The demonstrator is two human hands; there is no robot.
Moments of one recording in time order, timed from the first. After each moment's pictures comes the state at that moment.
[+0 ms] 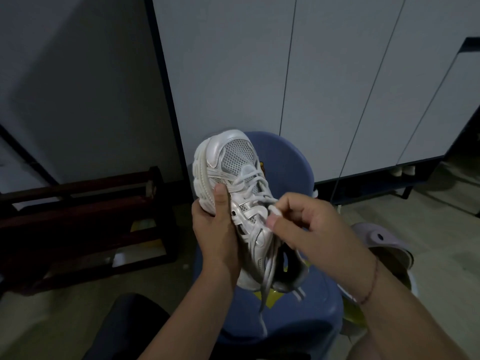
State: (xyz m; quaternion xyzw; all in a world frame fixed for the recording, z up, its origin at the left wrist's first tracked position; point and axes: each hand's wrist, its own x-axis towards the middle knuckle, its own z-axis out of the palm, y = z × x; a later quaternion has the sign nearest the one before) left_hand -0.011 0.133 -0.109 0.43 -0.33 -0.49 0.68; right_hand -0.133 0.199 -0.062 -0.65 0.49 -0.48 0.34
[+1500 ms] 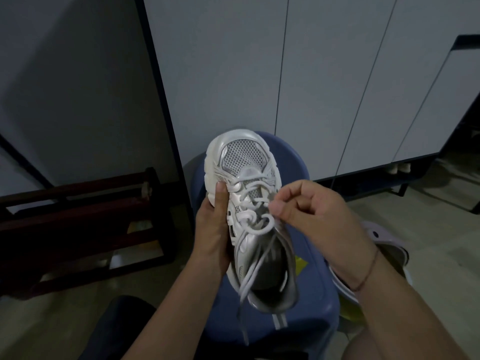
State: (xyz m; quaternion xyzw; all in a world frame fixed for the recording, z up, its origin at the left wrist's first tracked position) left_hand -0.002 0.119 -0.112 0.34 -0.34 -0.67 0.56; right_hand -0.145 0.192 -0.060 -0.57 0.51 -0.54 0.36
